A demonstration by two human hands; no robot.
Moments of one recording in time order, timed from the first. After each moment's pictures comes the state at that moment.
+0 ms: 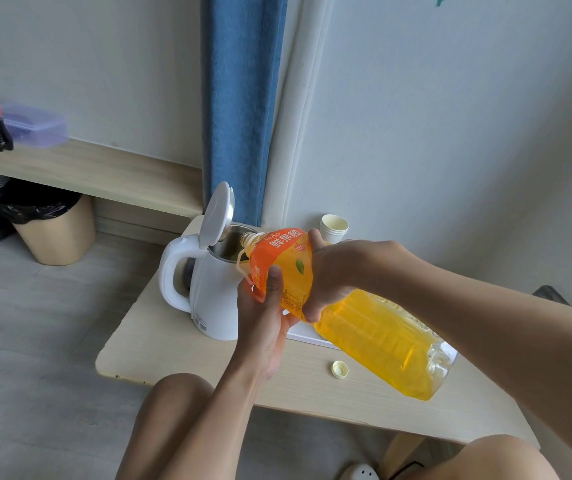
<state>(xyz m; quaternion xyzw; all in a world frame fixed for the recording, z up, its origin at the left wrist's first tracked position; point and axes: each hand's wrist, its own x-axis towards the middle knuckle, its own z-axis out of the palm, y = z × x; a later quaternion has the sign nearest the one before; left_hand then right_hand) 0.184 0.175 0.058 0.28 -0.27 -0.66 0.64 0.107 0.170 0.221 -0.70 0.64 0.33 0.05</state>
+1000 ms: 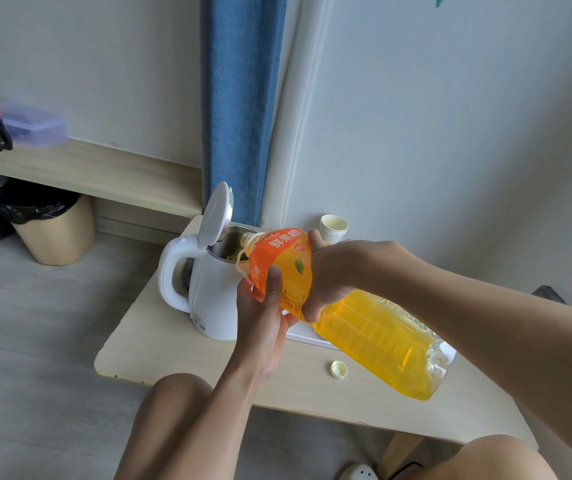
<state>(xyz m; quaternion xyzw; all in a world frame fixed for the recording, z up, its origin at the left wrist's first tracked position) 0.183 0.177 0.062 0.28 -0.25 -0.66 0.65 0.107 0.174 0.225 -0.70 0.63 0.33 0.04</state>
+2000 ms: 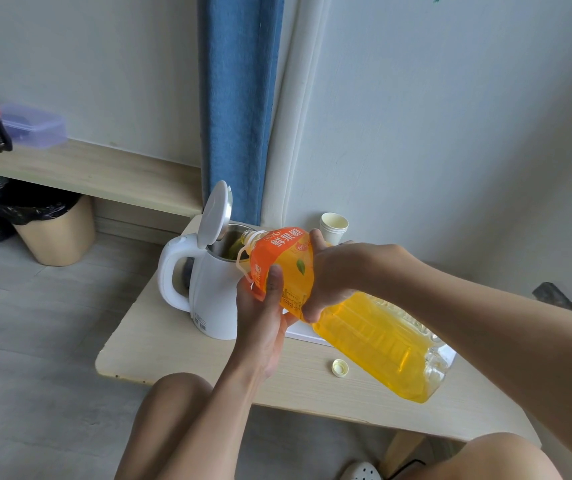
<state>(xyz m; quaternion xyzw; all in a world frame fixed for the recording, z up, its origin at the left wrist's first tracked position) 0.183 0.176 0.061 0.29 -0.28 -0.66 0.64 0.097 0.162 0.205 -0.70 0.66 0.28 0.05</state>
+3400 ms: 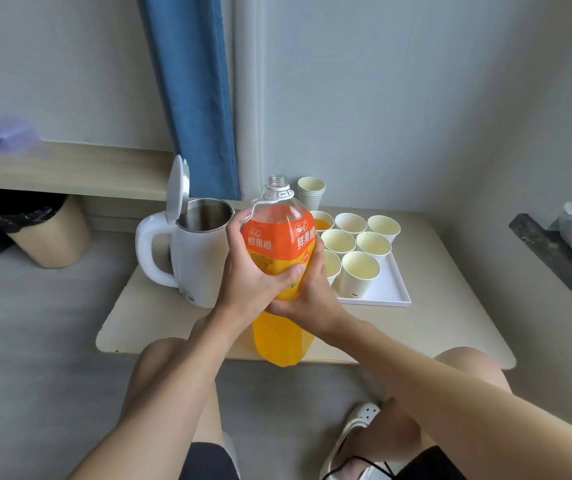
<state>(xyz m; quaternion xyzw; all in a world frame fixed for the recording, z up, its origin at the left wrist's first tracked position) 0.176 0.190 0.064 0.44 -0.63 -0.35 0.54 0.044 0.207 0.044 -0.63 0.58 -0.42 0.30</state>
